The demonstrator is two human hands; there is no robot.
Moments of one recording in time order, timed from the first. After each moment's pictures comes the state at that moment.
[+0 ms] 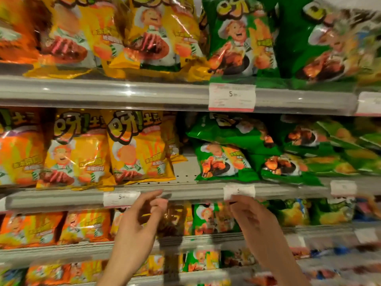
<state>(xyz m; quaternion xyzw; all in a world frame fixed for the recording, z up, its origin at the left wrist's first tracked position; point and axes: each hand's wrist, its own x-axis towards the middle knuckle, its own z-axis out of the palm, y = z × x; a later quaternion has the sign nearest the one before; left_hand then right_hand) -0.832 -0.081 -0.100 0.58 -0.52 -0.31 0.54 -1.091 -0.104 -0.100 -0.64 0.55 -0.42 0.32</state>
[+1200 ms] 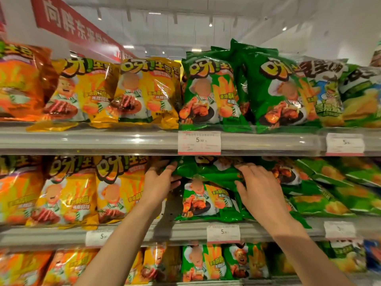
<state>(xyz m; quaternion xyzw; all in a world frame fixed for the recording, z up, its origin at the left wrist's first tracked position) -0.924 -0.217 0.015 0.48 -0.38 -0.42 0.67 -1.163 -0.224 0.006 -0.75 0.53 -0.33 -0.23</state>
